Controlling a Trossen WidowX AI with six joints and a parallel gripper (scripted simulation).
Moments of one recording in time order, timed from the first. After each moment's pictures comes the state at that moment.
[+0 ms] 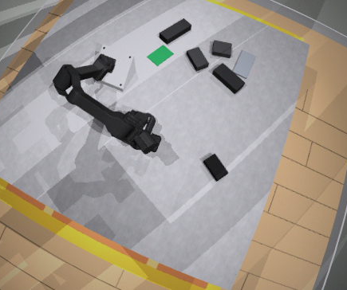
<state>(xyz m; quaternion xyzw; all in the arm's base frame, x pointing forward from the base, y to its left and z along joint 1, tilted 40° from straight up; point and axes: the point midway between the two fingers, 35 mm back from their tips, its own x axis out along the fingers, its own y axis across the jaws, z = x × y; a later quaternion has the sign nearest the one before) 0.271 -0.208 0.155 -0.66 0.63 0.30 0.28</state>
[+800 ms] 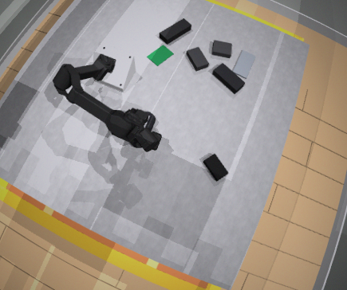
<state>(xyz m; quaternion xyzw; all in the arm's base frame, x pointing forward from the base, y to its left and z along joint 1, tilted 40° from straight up) 0.270 -0.200 0.158 -0.66 0.63 0.31 0.28</state>
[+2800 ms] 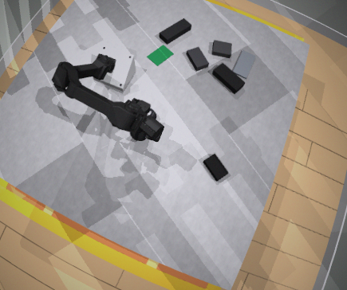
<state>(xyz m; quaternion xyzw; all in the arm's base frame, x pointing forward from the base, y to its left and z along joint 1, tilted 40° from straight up) 0.268 -0.157 0.176 -0.65 0.63 0.31 0.28</state>
